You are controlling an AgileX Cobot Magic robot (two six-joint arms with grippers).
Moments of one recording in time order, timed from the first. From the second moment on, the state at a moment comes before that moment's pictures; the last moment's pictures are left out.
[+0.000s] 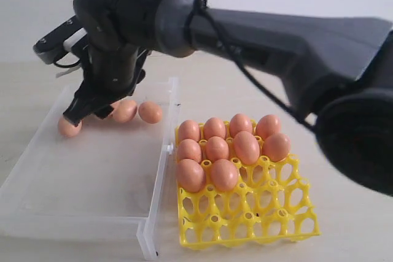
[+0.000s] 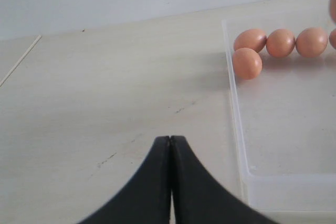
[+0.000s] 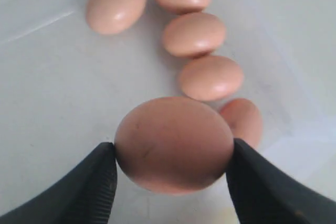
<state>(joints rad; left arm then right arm) 0.04 0.01 0.00 0.10 0.39 0.03 0.87 2.29 -2.08 -0.18 0.97 -0.04</state>
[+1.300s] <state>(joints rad) 0.04 0.01 0.00 0.10 0.39 0.03 0.73 1.71 -1.05 -0.37 0.82 0.30</state>
